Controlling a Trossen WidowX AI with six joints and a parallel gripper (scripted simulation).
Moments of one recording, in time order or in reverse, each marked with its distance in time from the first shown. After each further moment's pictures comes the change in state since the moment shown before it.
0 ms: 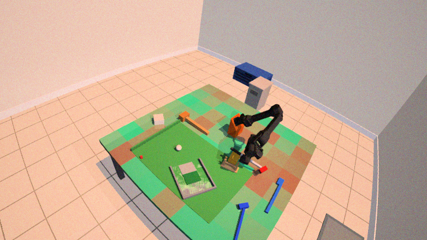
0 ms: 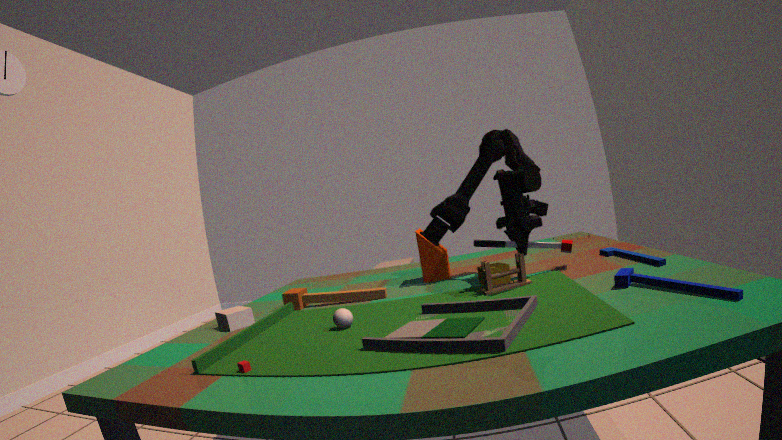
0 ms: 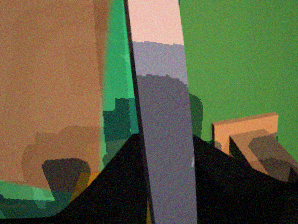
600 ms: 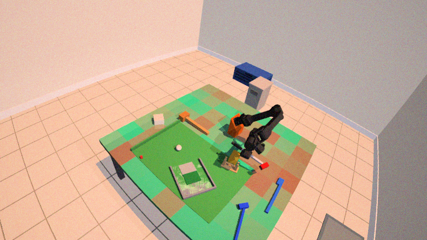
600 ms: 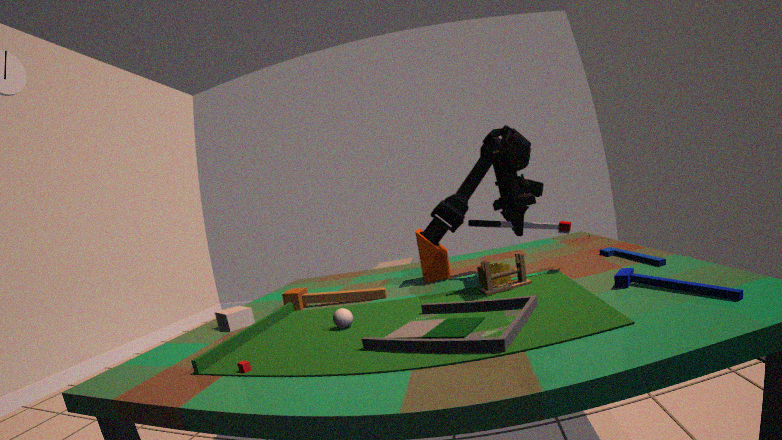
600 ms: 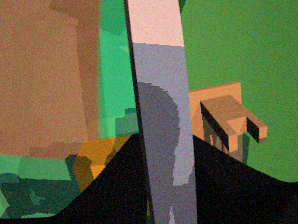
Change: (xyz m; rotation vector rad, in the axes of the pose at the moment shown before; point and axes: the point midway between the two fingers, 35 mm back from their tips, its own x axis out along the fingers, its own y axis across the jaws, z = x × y) arm -0.051 -0.005 -0.004 0.055 -0.003 -0.031
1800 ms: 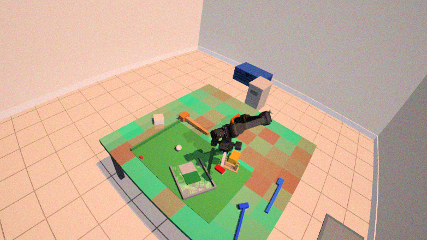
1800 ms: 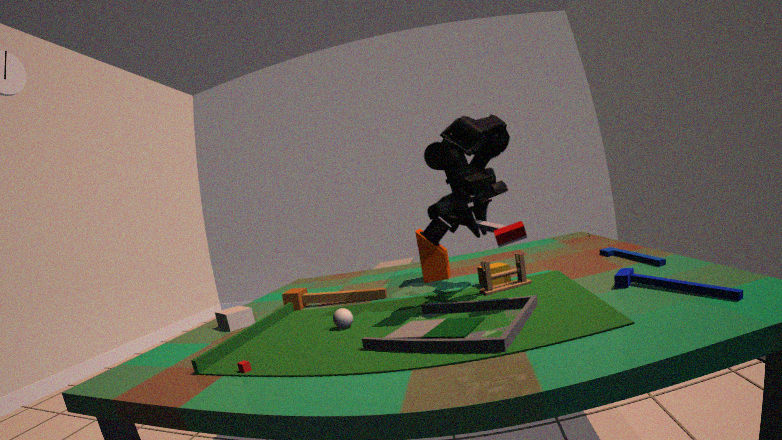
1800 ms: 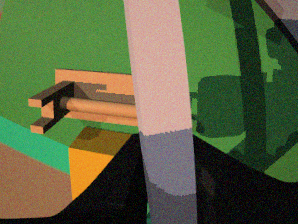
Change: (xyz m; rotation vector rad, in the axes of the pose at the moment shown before) arm -0.032 -0.090 -0.124 1.293 -0.138 0.025
